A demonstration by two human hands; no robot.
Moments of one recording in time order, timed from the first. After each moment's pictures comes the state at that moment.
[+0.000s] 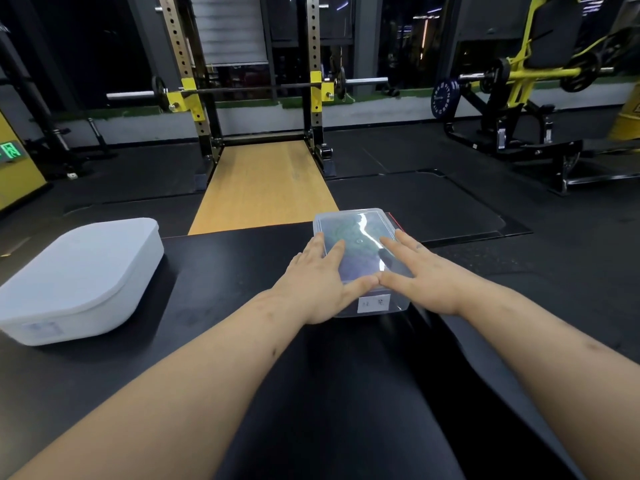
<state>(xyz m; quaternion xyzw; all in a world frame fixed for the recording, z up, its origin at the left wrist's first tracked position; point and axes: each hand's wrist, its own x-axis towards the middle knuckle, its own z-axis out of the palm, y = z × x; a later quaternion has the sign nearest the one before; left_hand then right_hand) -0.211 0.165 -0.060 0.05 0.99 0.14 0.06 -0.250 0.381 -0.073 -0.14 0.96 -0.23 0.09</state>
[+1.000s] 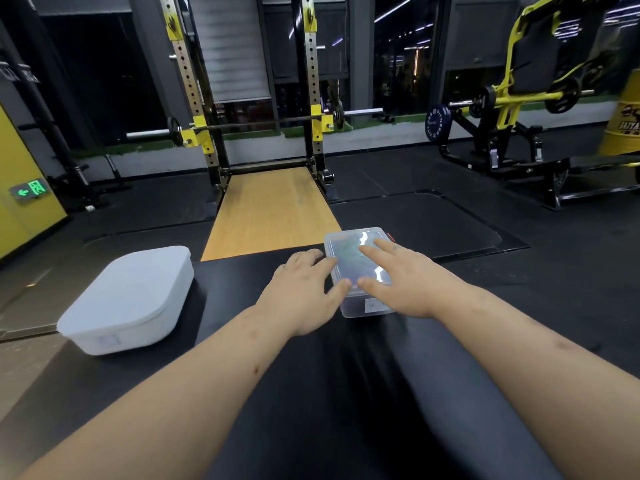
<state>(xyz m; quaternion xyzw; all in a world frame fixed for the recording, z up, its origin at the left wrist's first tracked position) -0.158 0.134 -0.022 0.10 0.99 0.10 -0.07 -0.180 0.341 -0.004 -0.19 0.97 -0.13 0.01</state>
